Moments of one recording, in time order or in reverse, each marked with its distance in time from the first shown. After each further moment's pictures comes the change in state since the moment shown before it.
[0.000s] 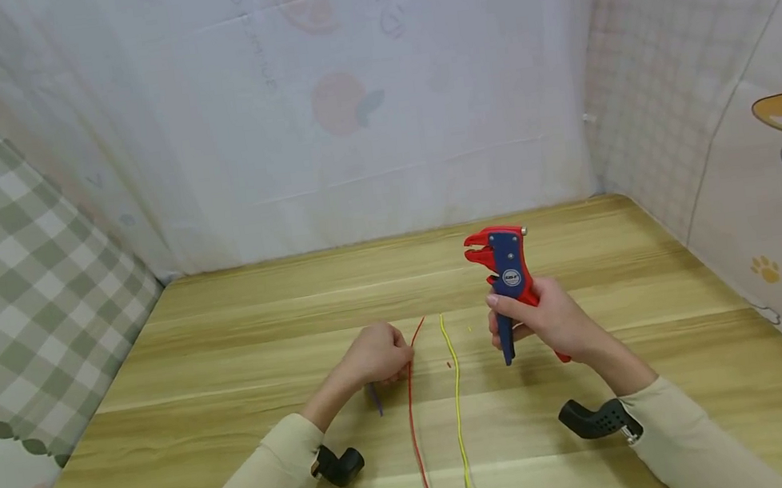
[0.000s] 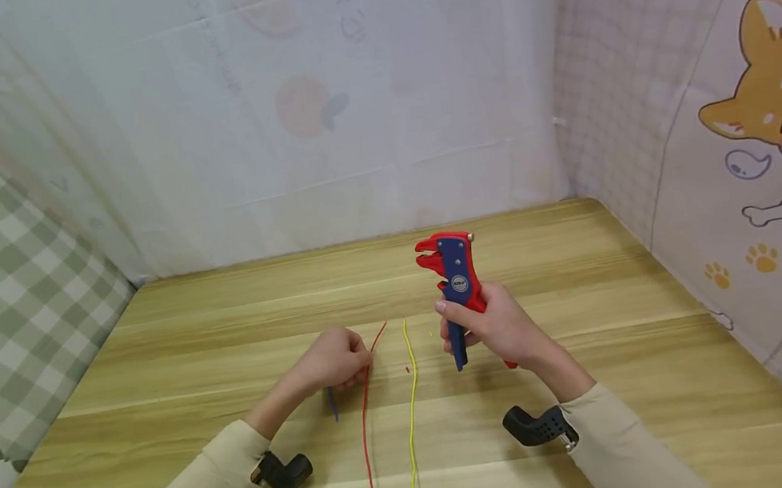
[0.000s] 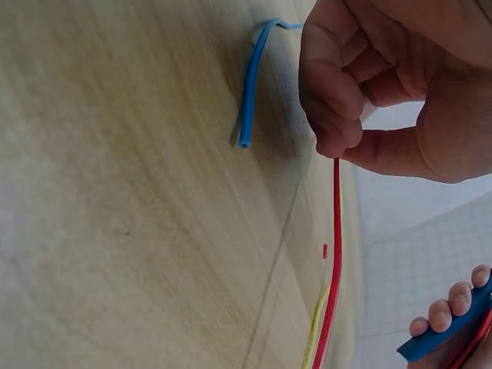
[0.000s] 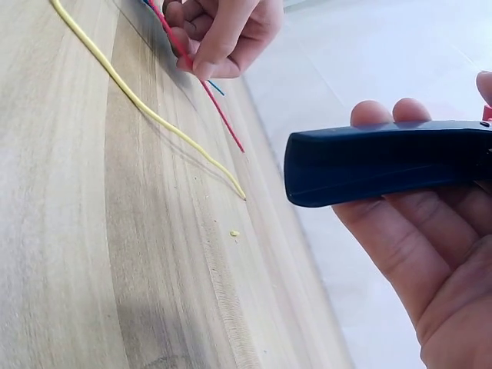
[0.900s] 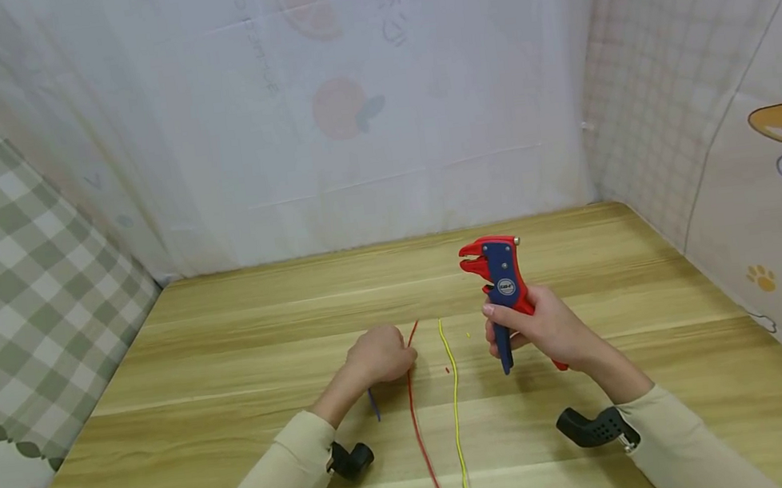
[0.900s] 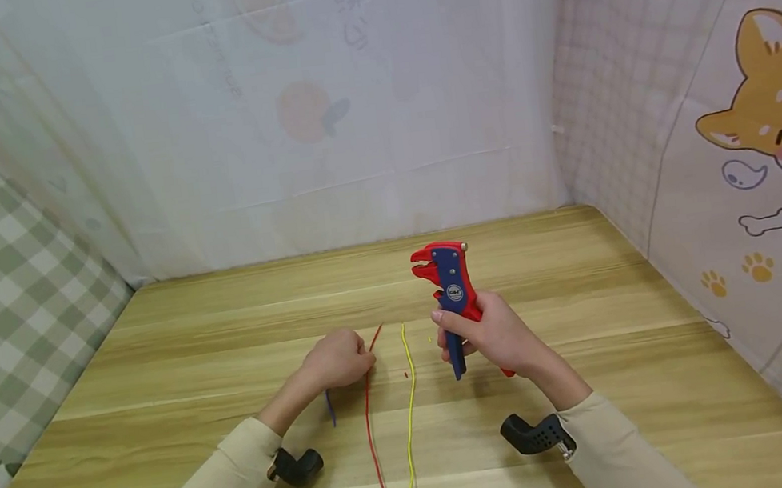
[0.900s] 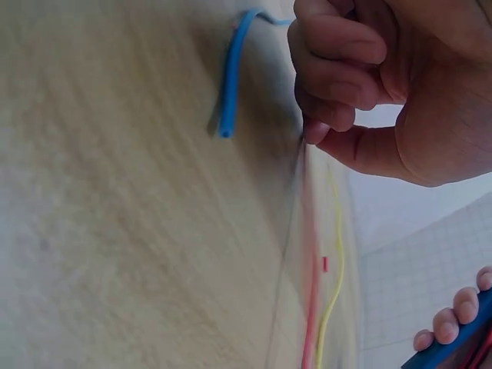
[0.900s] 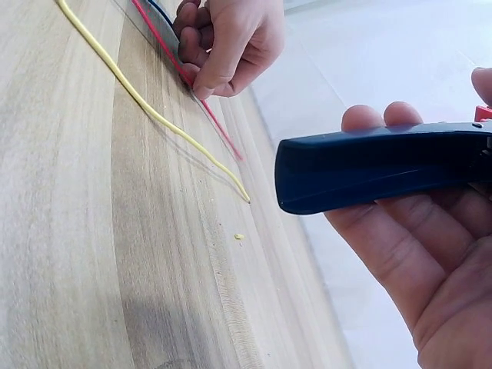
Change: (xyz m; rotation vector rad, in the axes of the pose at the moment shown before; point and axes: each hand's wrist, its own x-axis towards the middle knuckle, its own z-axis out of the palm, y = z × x) left_hand 0.052 -0.037 0.021 0.391 0.081 -0.053; right_hand 0.000 0.000 0.002 -0.016 -0.037 0.011
